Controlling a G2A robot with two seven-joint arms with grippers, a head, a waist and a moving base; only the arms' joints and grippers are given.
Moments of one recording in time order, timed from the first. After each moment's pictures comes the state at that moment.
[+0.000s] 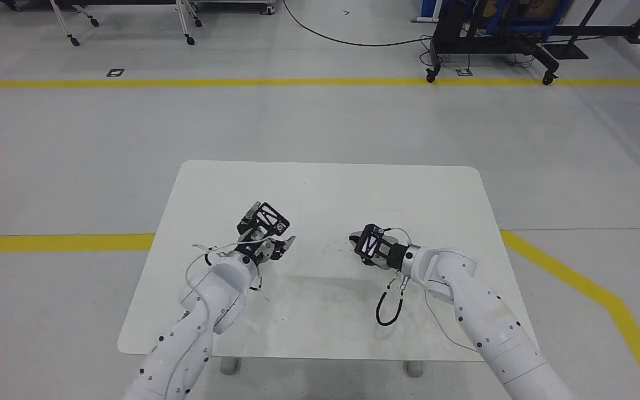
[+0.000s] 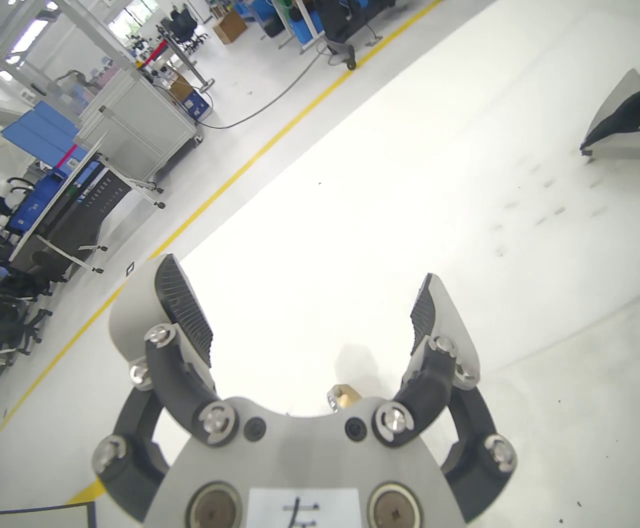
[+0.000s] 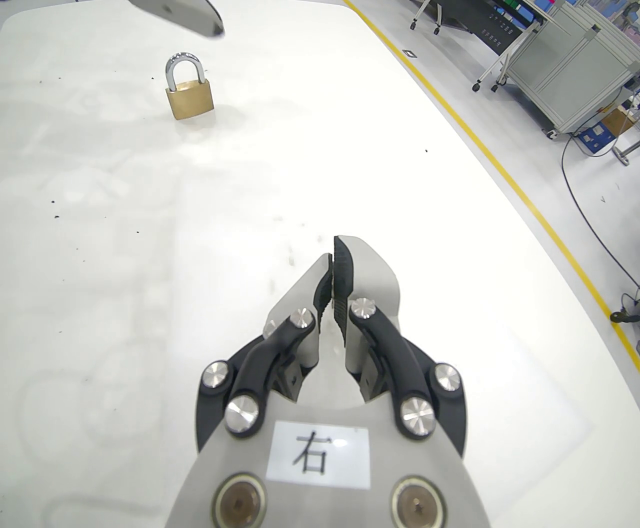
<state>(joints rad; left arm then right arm) 1.34 -1.20 -1.10 -1.70 1.66 -0.18 -0.43 -1.27 -1.17 1.13 -1.43 -1.51 -0.63 0.07</state>
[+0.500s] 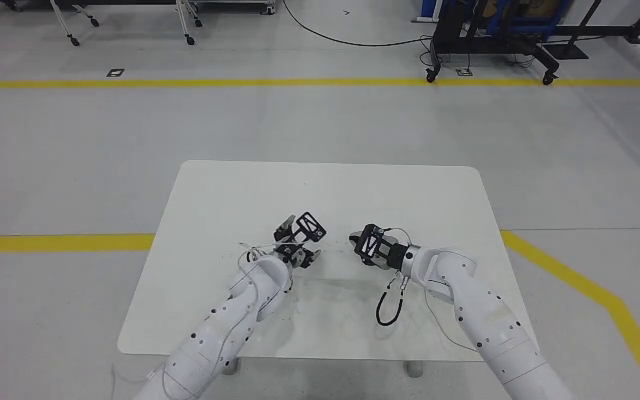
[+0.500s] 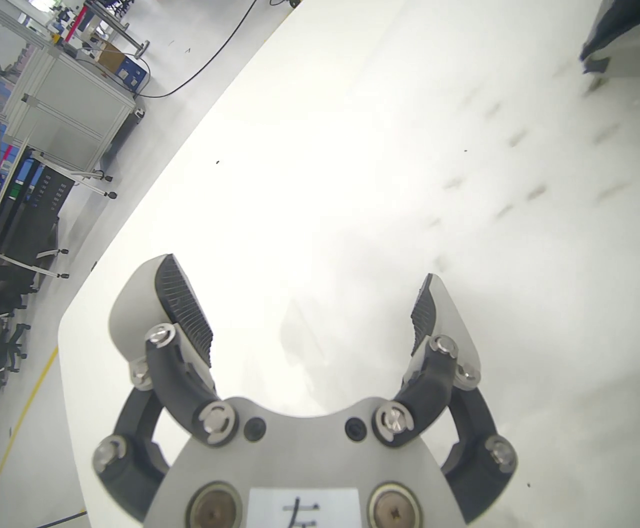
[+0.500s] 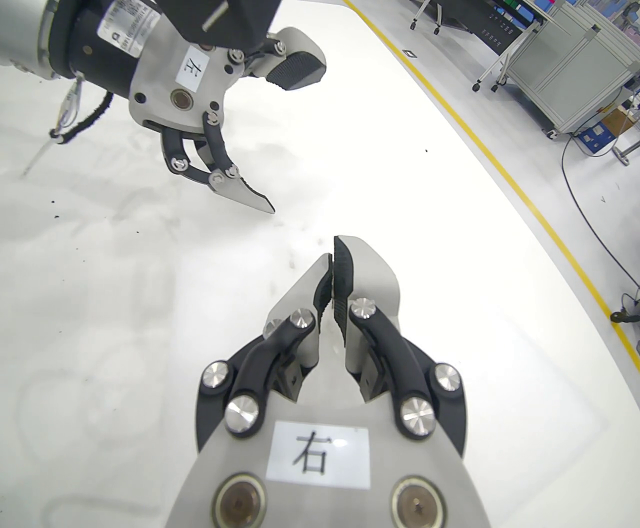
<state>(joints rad) 1.16 -1.29 -0.86 -1.37 1.63 -0.10 -0.43 -1.27 -1.17 1.13 -1.43 -1.51 -0.63 0.07</state>
